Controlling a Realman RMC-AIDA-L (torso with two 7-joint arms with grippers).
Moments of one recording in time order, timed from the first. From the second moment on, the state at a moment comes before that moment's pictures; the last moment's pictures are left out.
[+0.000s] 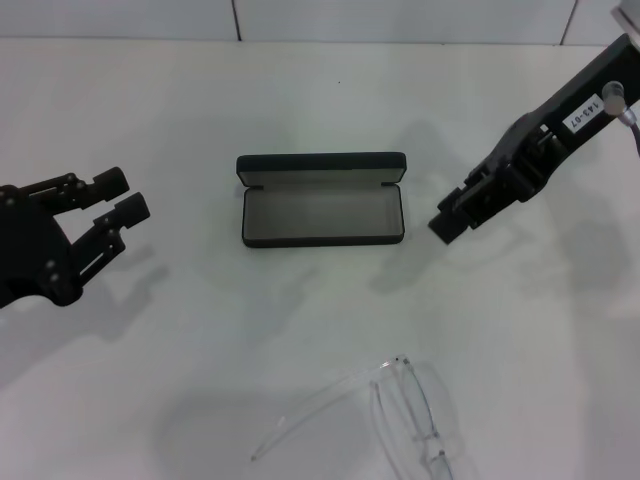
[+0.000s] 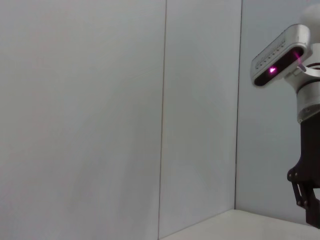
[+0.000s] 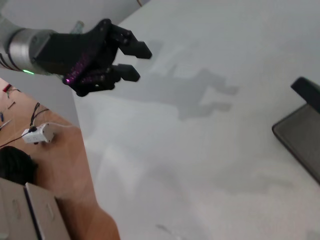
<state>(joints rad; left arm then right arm) 0.00 -2.09 1.00 1.00 1.36 1.60 -1.19 0.99 1.98 -1.03 -1.14 -2.23 -2.01 2.48</state>
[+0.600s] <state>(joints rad) -0.03 -2.09 1.00 1.00 1.36 1.59 -1.19 1.15 2.02 -1.10 -0.88 -2.43 -1.99 2.69</state>
